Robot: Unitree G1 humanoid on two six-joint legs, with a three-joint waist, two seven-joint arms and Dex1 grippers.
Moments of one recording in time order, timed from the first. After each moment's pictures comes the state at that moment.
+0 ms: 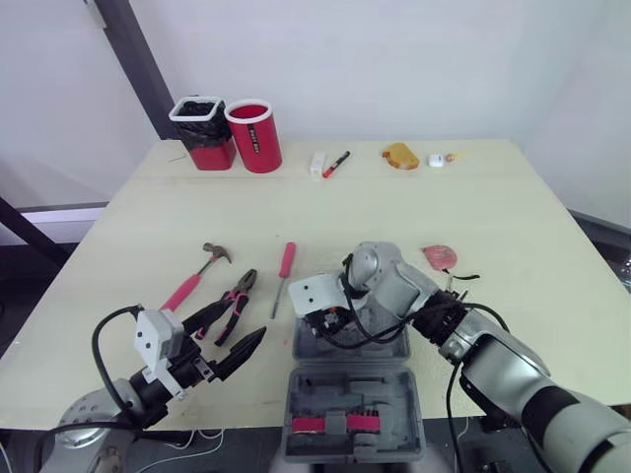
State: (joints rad) left arm 0.34 0.54 0.34 -0.36 -0.58 0.15 -0.87; right arm -0.98 -0.07 0.71 0.52 -0.36 0.25 1.26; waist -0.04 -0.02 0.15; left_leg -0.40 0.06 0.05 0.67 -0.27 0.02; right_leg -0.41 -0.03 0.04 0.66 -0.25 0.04
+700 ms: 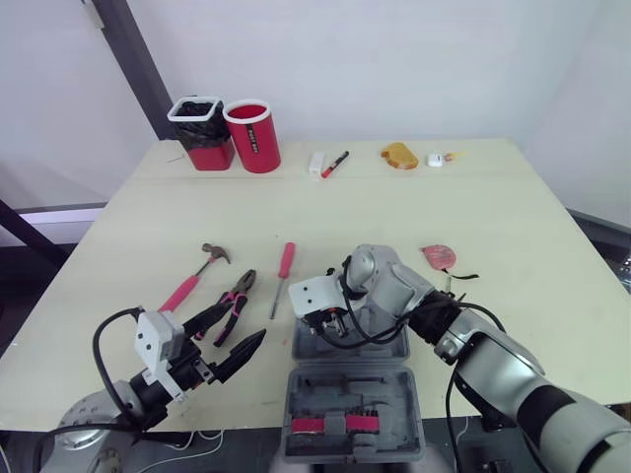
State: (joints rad) left arm 0.35 0.54 0.34 -0.36 -0.58 0.16 -0.87; right arm -0.99 -0.05 0.71 0.58 -0.38 0.23 1.24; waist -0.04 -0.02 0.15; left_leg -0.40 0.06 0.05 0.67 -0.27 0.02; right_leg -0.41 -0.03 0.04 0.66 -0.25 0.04
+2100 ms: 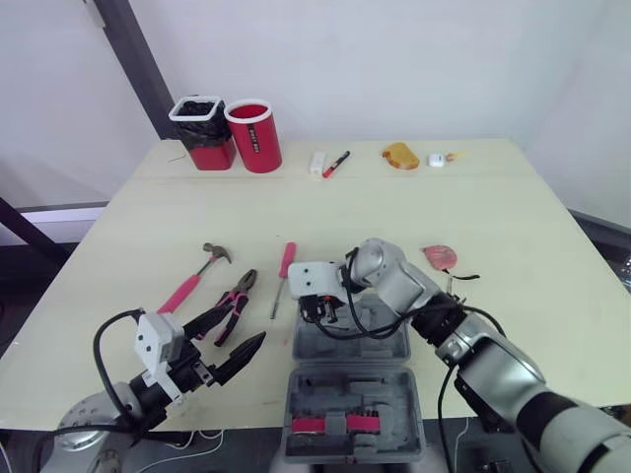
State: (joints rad) left arm 0.34 0.55 0.35 -0.33 -0.58 0.16 -0.89; right arm -0.86 -0.03 0.52 0.45 -0.23 0.35 1.11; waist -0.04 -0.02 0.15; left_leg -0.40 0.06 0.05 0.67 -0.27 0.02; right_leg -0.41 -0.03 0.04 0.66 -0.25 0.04
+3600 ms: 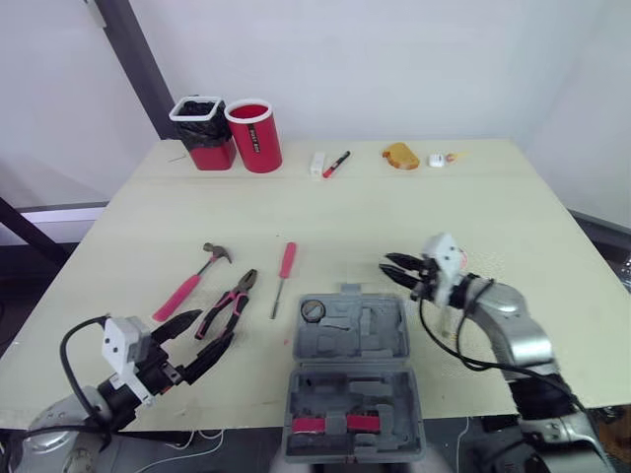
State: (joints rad) left arm 0.33 0.58 0.46 -0.13 -0.59 0.12 -0.96; right arm -0.28 -0.35 -0.03 -0.02 0.19 0.23 0.82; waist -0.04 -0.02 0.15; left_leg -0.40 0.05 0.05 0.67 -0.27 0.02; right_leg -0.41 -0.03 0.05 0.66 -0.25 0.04
